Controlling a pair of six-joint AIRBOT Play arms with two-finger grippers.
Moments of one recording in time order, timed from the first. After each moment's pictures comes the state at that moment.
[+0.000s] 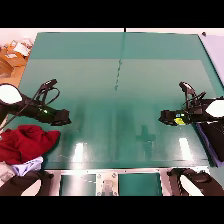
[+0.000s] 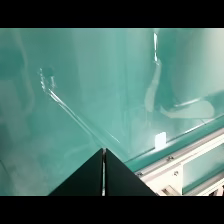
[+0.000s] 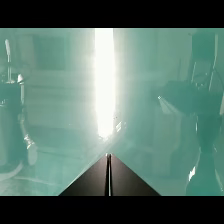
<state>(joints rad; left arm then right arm) -0.12 -0.95 0.86 1.06 -1.36 -1.49 0.02 -0.83 0.71 -1.23 1.19 1.64</state>
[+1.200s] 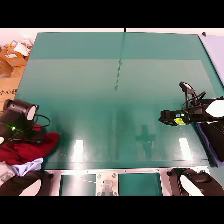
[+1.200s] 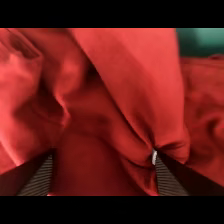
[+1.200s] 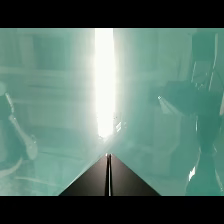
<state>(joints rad) -0.12 -1.04 0.65 1.92 -1.51 -1.84 0.02 -0.83 0.71 -1.23 1.19 1.64</state>
